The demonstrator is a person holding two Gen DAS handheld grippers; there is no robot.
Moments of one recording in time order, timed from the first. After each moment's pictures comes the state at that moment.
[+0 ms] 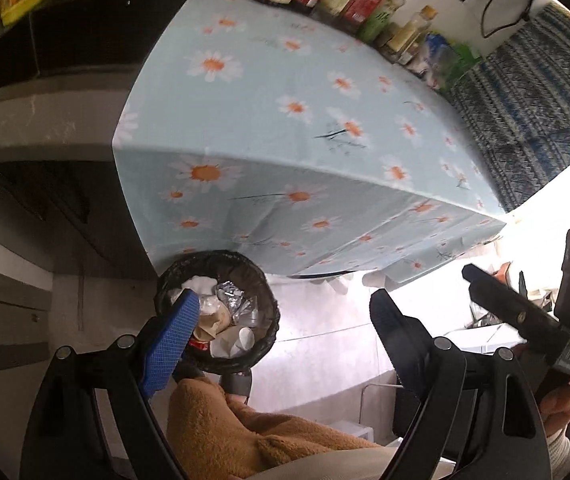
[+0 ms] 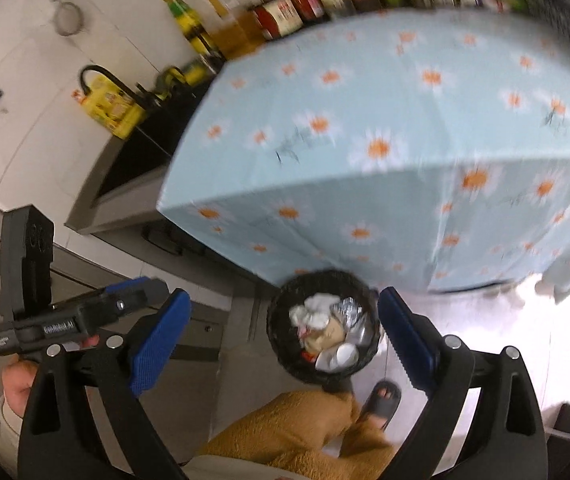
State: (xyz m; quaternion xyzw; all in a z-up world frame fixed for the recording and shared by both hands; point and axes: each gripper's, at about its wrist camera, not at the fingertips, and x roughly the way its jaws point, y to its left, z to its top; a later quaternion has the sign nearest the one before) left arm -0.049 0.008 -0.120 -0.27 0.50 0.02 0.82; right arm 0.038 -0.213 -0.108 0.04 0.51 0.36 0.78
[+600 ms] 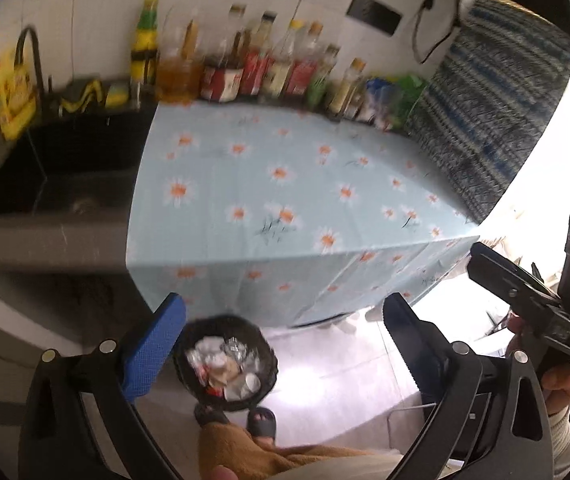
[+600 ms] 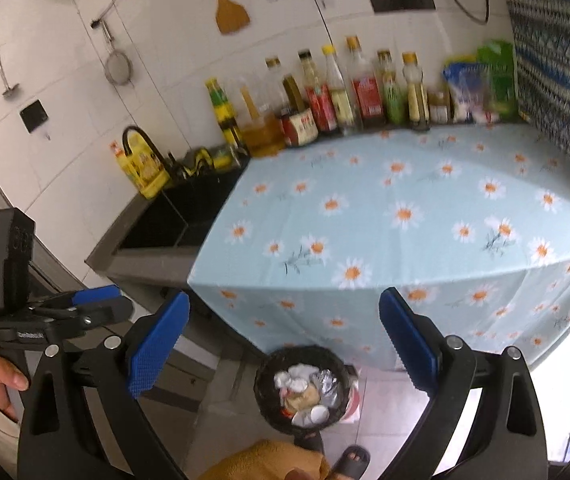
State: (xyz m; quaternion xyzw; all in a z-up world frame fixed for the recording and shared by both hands) left arm -0.058 -0.035 0.021 -0.17 0.42 0.03 0.89; right arm 0.024 -0.267 0.006 0.03 0.37 0.38 0.85
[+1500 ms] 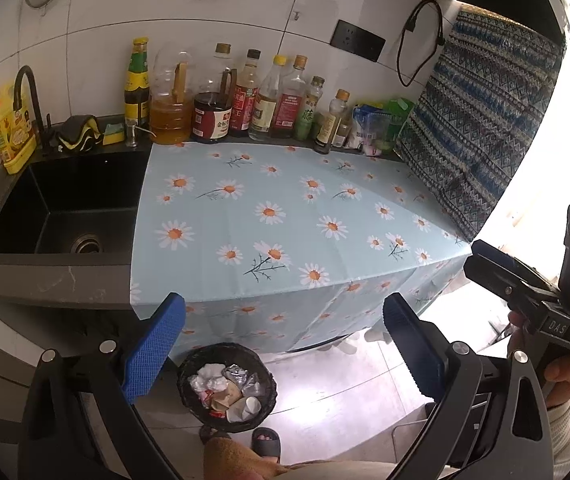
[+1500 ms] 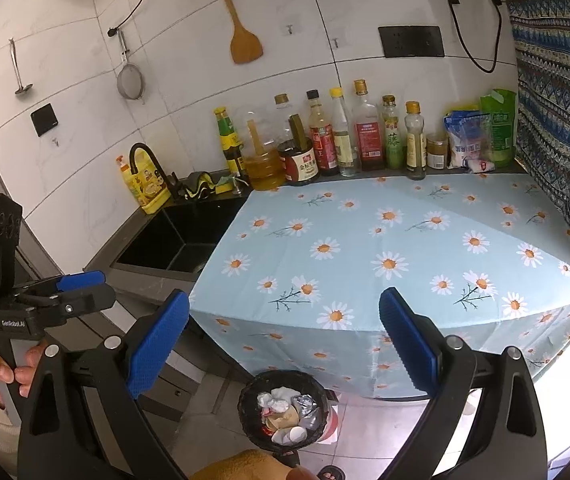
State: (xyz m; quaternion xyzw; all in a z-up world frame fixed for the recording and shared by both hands) left arm -0.054 -0.038 0.057 -0.16 0.39 0.03 0.91; right arm 0.035 -0.278 0.049 0.01 0.34 0.38 0.86
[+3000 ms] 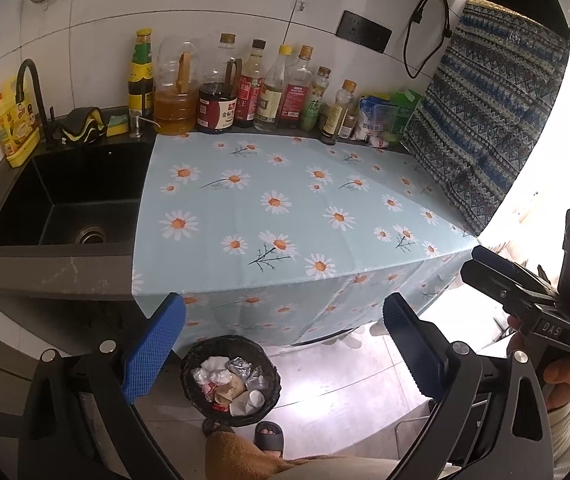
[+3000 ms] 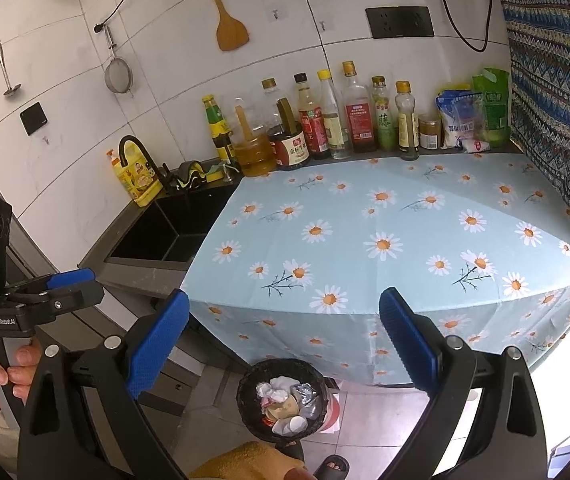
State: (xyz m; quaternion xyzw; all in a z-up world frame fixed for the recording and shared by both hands) left arm -0.051 -0.041 0.047 -0.16 0.40 0.04 0.90; right arm 0.041 -0.283 0.030 0.02 0.36 0.37 0.86
